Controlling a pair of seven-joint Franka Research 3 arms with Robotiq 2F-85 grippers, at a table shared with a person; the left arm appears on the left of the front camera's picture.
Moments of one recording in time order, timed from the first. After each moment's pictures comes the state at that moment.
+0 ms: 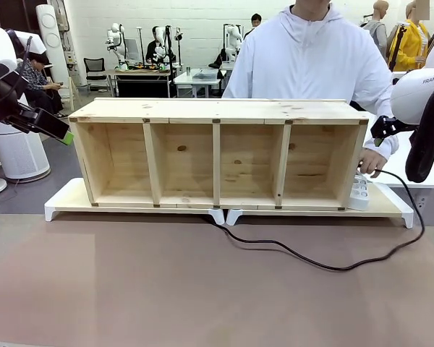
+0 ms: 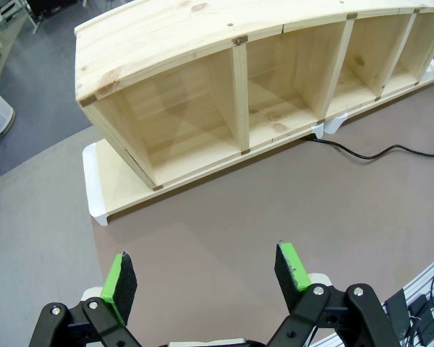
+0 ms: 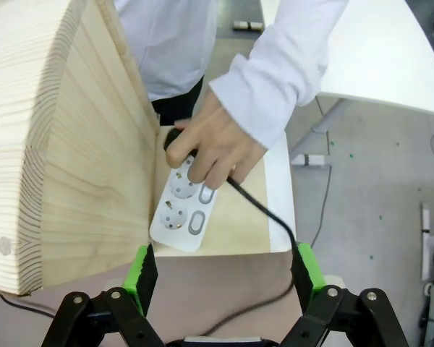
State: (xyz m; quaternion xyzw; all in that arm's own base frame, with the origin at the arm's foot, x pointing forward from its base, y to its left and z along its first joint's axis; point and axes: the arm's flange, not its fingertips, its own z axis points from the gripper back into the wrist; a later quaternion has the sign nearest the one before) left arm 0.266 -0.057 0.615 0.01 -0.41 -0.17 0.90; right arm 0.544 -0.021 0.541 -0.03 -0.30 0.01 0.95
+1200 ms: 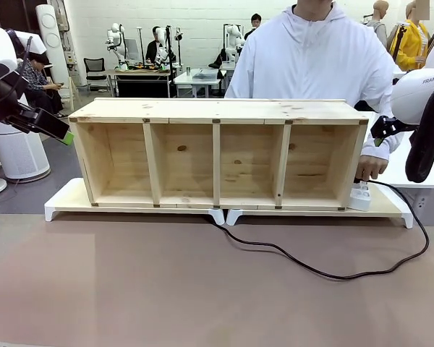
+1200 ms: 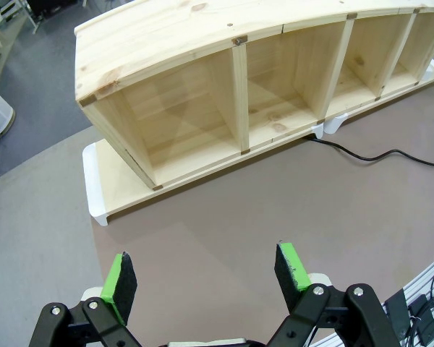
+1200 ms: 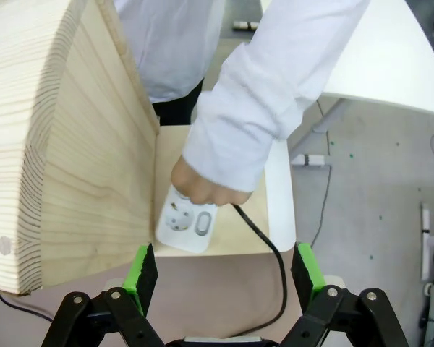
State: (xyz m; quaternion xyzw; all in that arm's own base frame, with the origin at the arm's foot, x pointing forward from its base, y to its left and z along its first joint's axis) left arm 0.266 -0.057 0.615 0.01 -0.41 -0.17 0.90; right arm 0.544 -0.021 0.541 -0.03 -0.30 0.01 0.95
